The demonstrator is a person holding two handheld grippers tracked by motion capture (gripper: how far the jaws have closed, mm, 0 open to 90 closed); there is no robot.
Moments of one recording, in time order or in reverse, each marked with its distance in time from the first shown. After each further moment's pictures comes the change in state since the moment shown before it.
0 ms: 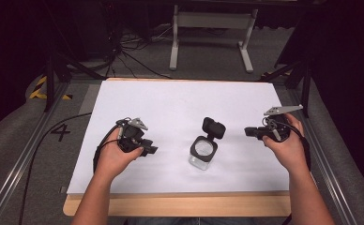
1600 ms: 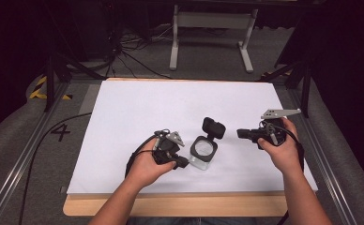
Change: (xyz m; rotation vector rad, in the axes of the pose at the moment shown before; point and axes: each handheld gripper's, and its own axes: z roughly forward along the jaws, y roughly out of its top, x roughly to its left) left arm -0.073 0.032 0.056 0.045 -0.203 0.169; right arm 0.020 -0.001 0.004 -0.080 0.126 -0.027
